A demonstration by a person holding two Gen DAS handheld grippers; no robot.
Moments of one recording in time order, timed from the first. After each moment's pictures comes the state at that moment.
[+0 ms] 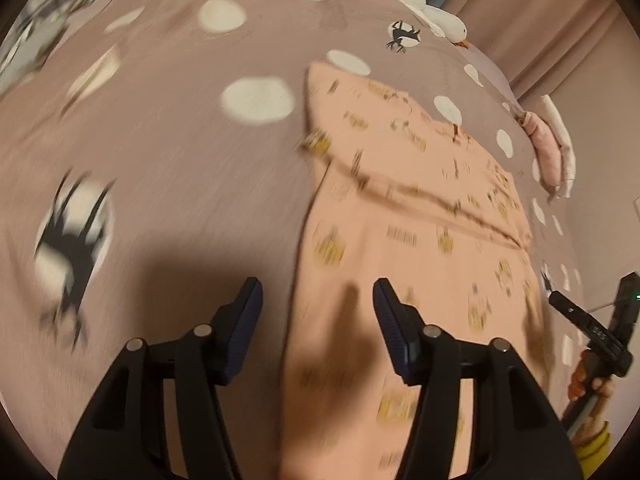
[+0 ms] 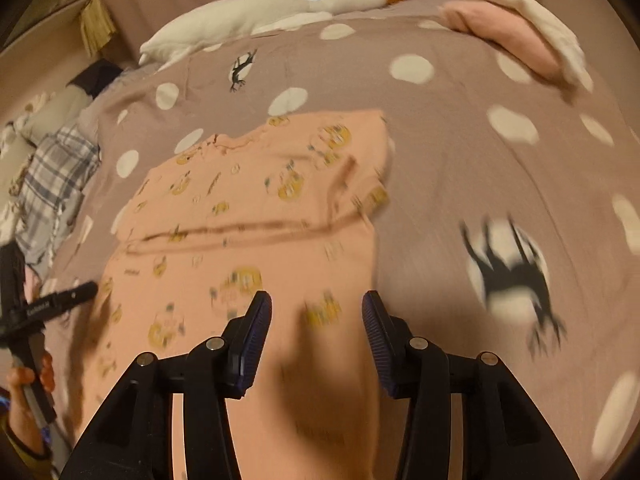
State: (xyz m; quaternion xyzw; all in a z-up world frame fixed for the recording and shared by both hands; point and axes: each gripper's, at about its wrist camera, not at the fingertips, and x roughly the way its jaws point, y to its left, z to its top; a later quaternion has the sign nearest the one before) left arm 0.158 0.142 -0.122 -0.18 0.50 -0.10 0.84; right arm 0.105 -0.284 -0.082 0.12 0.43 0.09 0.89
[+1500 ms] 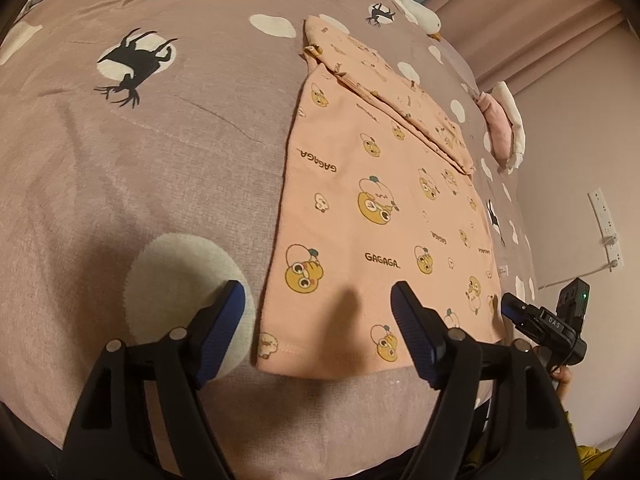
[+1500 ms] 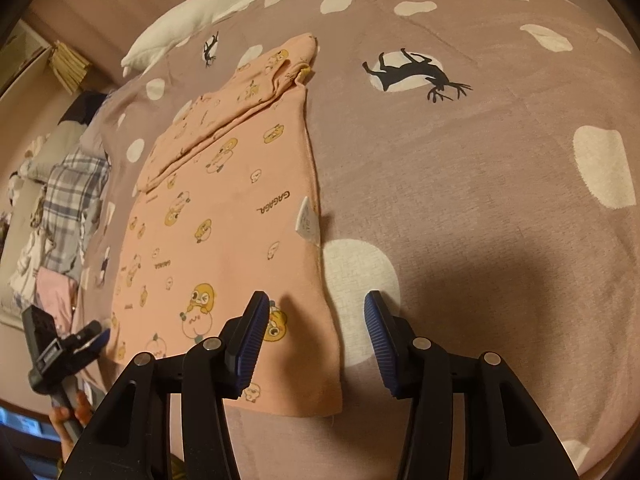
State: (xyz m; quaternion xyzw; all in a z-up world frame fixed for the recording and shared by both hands) left arm 0.035 0.144 -0.137 -0.24 0.50 -0.16 0.82; right arm 0.002 -0.306 -0.122 0.23 0.48 0.09 0.85
